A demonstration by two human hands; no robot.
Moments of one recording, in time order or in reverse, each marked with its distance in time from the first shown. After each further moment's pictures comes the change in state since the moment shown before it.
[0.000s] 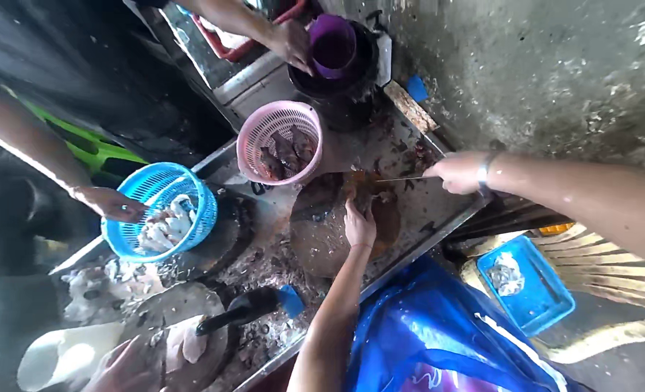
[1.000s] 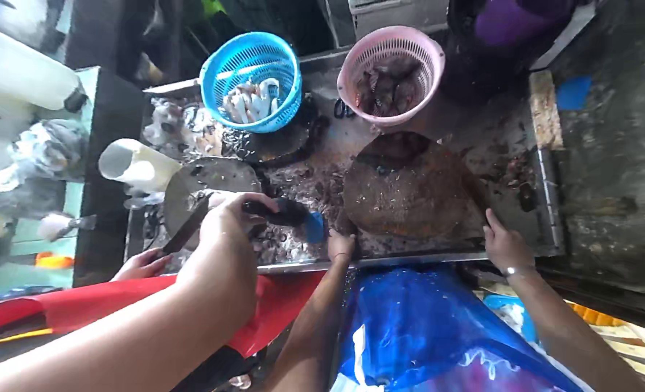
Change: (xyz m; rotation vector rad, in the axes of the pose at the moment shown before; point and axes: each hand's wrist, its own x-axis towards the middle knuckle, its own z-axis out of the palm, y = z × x) left_hand -0.102 -0.196 -0.036 -0.011 -0.084 -0.897; right_hand 0.048 0.000 0.195 0.143 0.299 0.100
